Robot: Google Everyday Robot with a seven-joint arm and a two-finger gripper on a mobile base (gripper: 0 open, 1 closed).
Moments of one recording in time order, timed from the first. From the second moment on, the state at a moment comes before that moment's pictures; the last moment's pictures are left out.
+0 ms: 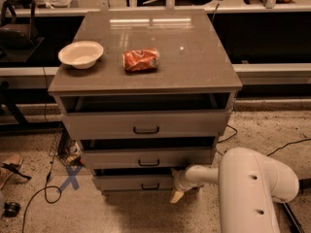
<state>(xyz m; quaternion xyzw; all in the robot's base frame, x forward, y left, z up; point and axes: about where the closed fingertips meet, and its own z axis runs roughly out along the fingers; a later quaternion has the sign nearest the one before) 0.604 -0.090 0.179 -0.68 0.69 0.07 0.23</state>
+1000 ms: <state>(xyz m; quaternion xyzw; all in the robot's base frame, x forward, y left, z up) 0.593 -0.113 0.190 -0.67 0.70 0.05 0.24</state>
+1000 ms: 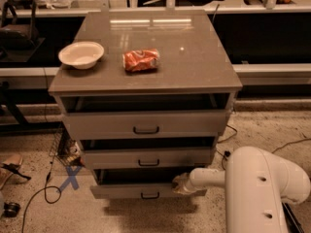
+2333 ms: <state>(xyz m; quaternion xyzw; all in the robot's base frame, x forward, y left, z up) 0.590 -0.111 0.189 -0.67 0.70 0.05 0.24</state>
